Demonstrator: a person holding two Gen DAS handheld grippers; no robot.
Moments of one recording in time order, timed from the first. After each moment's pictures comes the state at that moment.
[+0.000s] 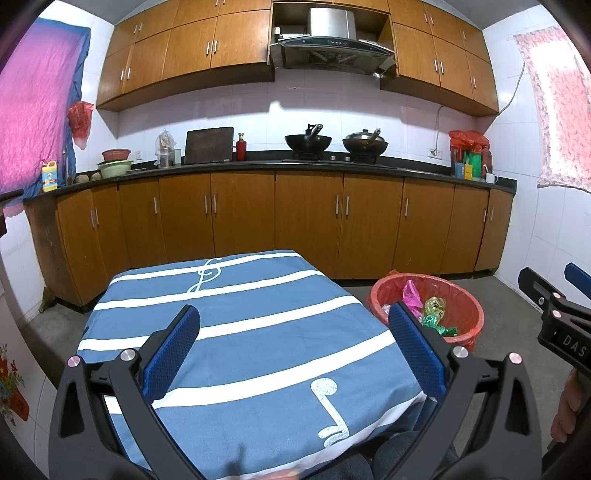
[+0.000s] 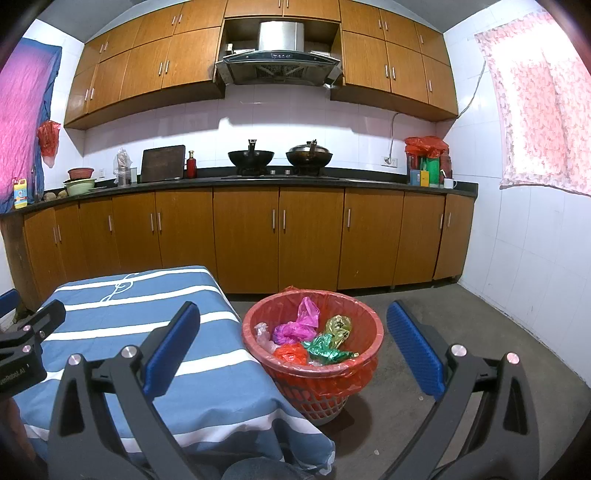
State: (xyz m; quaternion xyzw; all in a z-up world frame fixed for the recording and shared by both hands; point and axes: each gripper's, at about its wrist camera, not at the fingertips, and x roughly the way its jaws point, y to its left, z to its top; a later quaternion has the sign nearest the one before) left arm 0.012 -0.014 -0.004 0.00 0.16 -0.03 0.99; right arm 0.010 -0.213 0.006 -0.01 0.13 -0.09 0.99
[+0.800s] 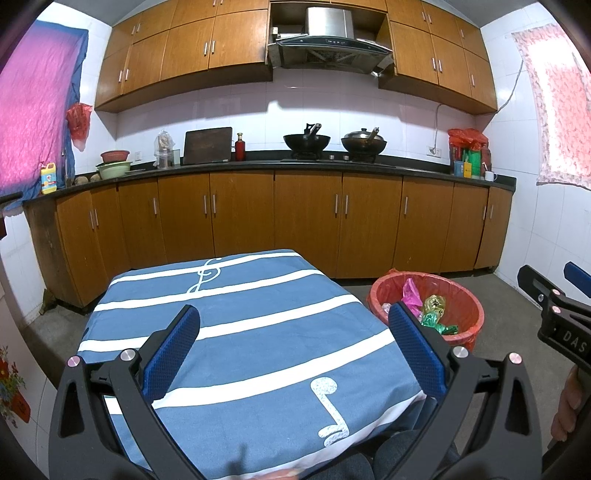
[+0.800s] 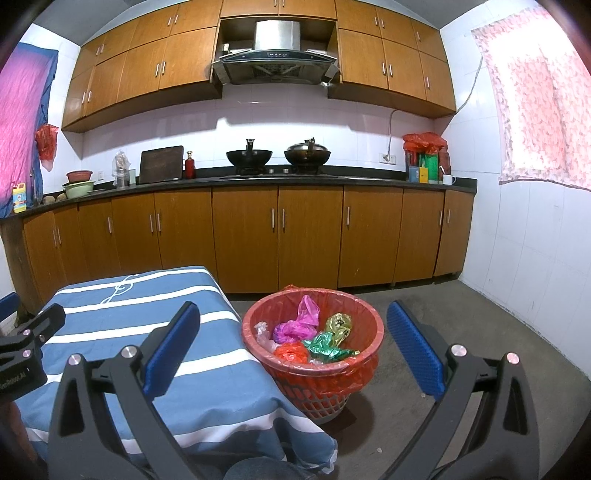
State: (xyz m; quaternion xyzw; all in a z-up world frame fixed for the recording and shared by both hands) left arm 0.011 -0.015 -0.003 0.00 0.16 -0.03 0.99; right arm 0.010 -0.214 0.007 -0.01 0.13 -0.09 0.99
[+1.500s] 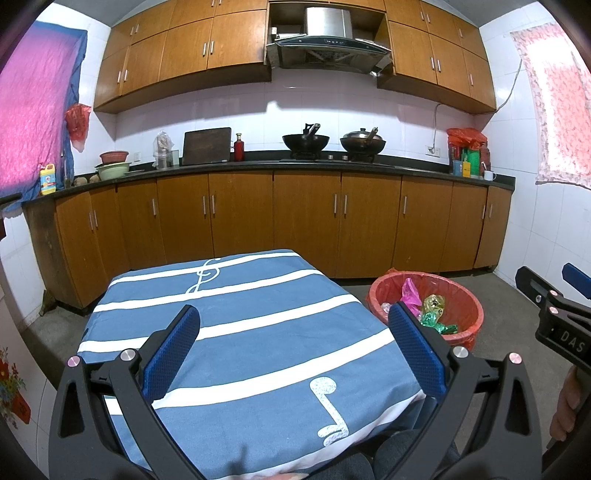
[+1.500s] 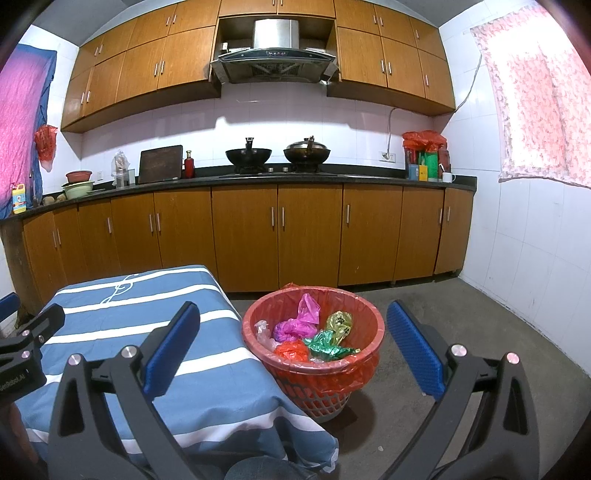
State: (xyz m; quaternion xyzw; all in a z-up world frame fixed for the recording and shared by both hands) left arm 0.011 -0.013 -0.001 0.00 0.16 -0.03 0.99; right arm 0.009 -0.212 0.008 0.00 0.13 -0.09 0.99
